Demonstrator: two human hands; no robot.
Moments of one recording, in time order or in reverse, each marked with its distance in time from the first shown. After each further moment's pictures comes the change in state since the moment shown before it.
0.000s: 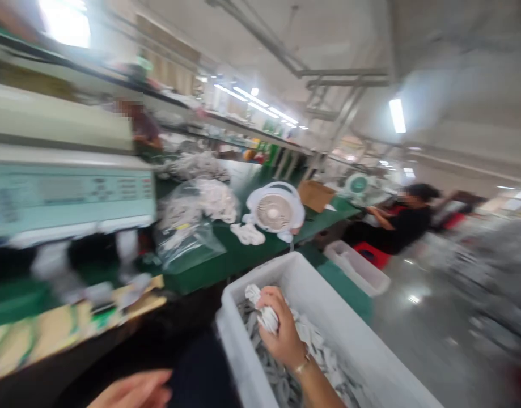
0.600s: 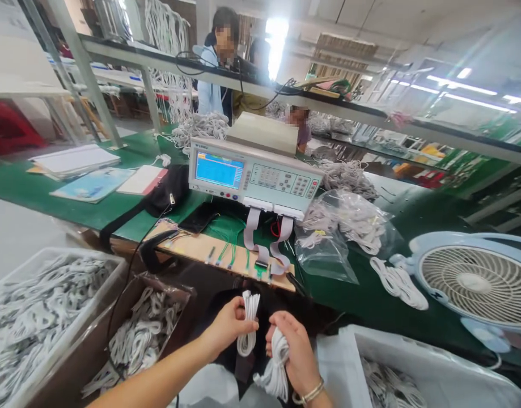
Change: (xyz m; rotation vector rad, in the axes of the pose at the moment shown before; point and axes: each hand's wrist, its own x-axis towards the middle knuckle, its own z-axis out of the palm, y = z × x) left_hand 0.028 -0.026 -0.100 -0.152 0.090 0.558; right_hand 0.038 -0.084 0.186 1.078 -0.625 0.643
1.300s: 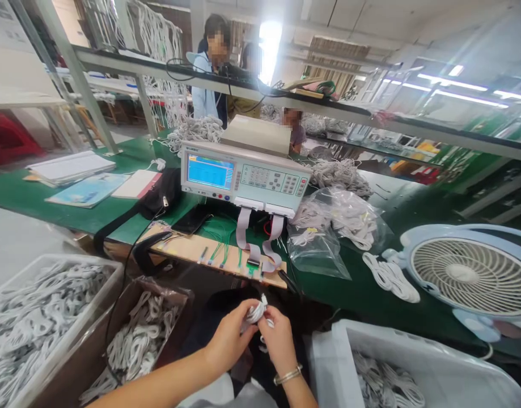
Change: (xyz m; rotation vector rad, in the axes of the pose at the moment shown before) left_hand -0.011 -0.006 0.029 0.482 0.023 0.383; right_hand 0.022 0.022 -0.012 -0.480 0.130 -0.301
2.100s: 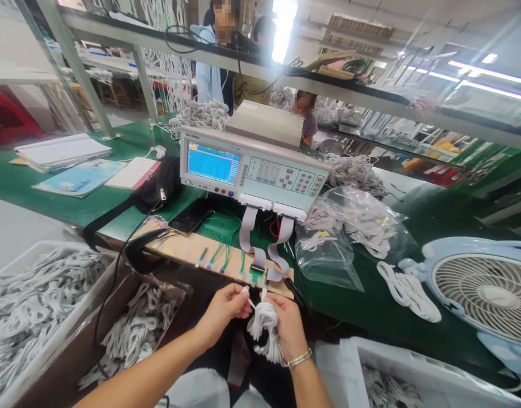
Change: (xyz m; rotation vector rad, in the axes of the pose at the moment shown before) left_hand 0.049 -0.009 -0.032 -0.566 0.118 -0.389; right_hand 0.053 -0.013 0.000 0.422 -0.074 0.250
